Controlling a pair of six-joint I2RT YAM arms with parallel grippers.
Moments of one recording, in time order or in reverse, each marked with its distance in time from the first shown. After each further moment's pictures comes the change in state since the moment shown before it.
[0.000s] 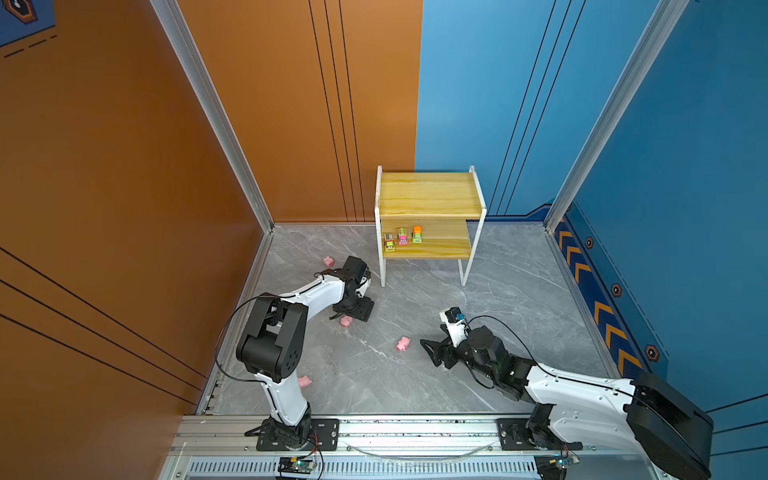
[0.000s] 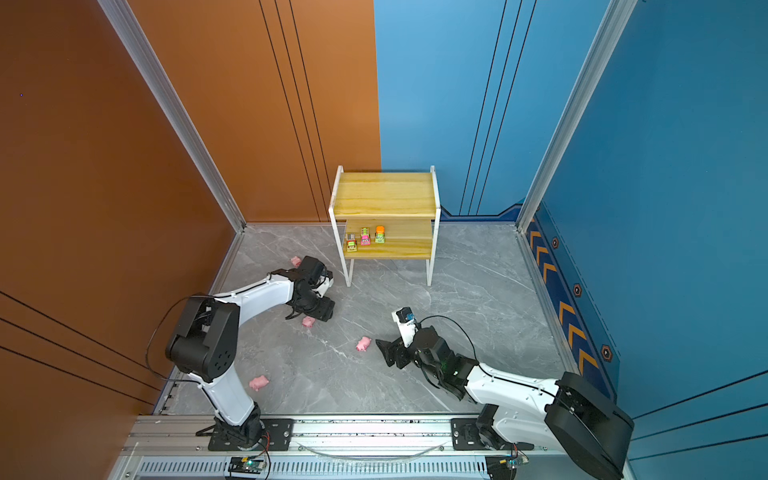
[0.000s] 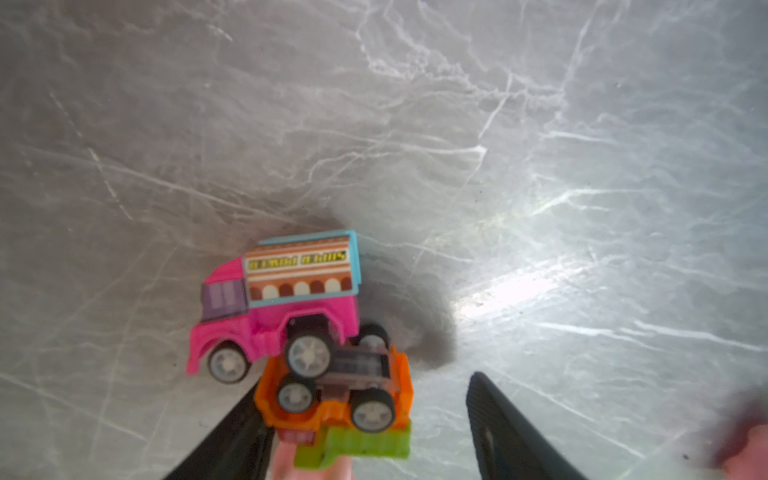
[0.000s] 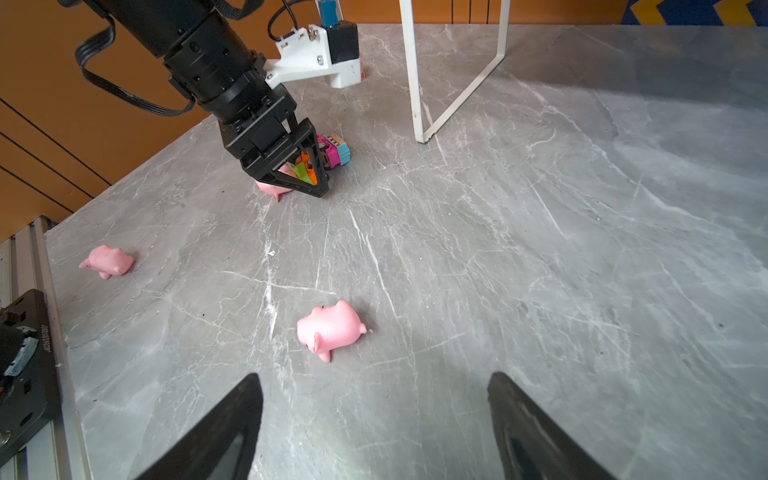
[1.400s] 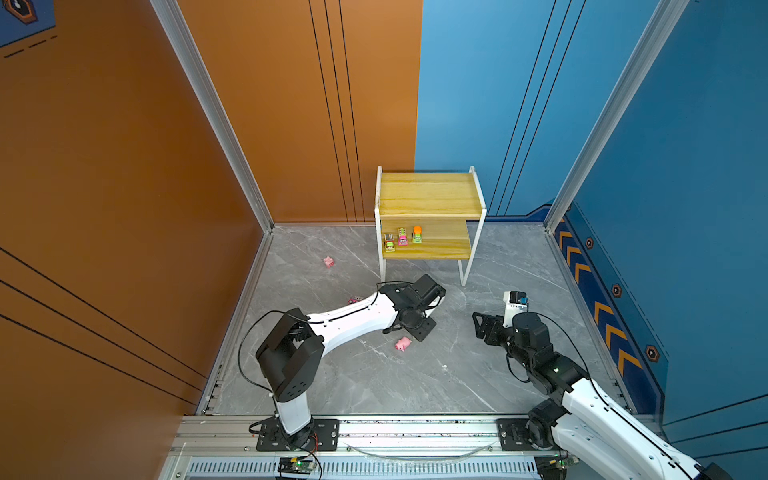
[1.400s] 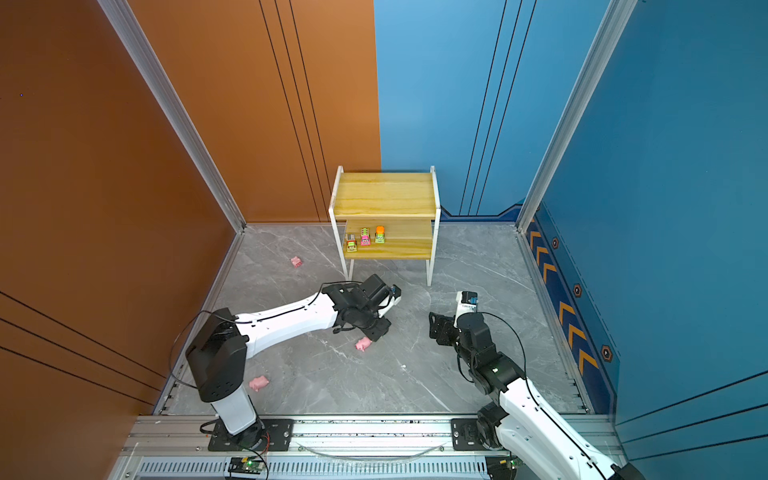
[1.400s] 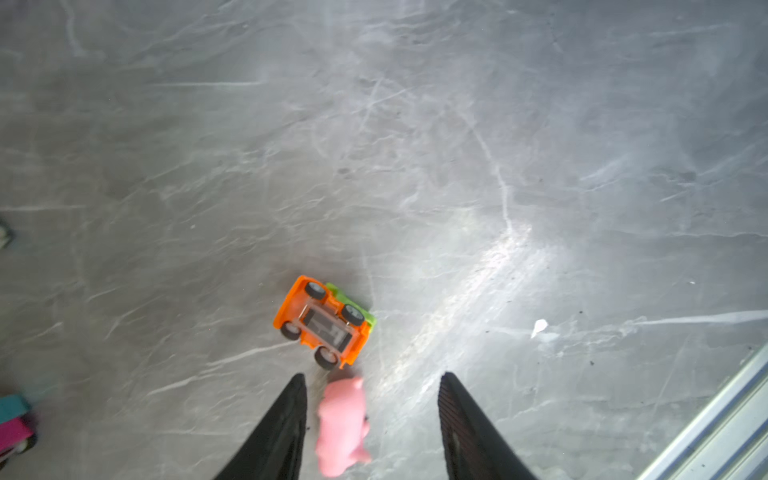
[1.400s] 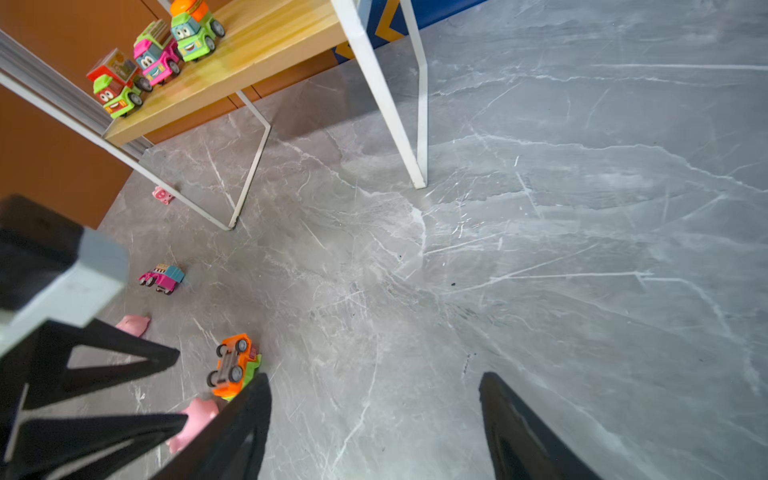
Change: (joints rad) left arm -0.577 0.023 0.231 -0.051 -0.034 -0.099; right arm -0.446 -0.406 0.076 -0.589 0.047 0.247
